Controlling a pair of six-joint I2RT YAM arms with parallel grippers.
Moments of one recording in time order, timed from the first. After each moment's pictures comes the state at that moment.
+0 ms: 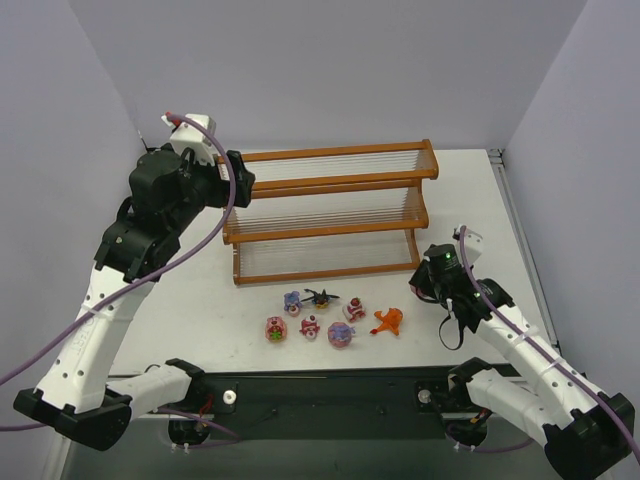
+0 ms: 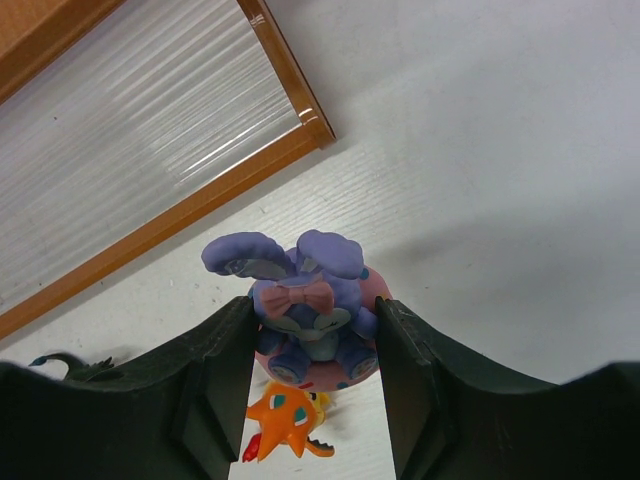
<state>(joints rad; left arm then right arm) -0.42 1.12 1.50 -0.59 -0.10 -0.17 0.47 0.88 0.65 -0.63 0.44 0.79</state>
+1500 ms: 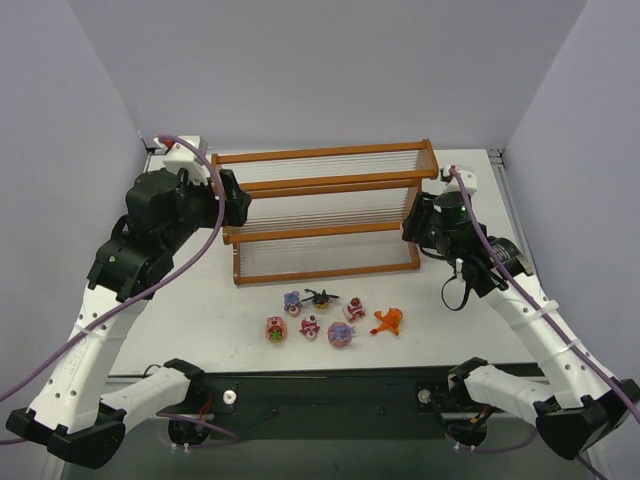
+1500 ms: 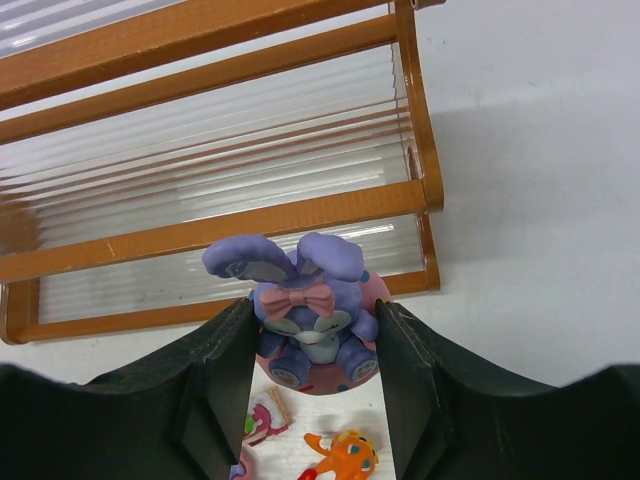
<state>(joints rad) -0.42 1.02 1.40 -0.66 -0.10 -0.28 0.49 1.04 1.12 -0.64 0.34 0.45</state>
